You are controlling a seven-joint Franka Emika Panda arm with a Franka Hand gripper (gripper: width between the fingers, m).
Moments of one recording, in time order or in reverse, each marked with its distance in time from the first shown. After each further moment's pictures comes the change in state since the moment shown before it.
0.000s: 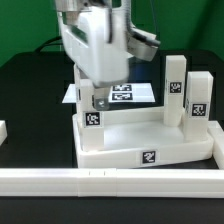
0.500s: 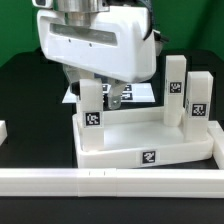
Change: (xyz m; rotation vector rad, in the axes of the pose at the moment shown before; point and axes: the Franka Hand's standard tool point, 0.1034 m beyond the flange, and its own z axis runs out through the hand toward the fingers) arm 0.000 -0.001 -0.001 -0.011 0.011 -0.383
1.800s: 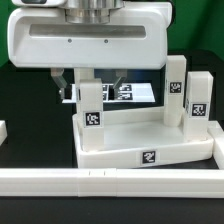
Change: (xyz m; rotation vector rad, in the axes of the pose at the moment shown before) arm 0.005 0.002 -0.003 -0.039 0.014 -0.760
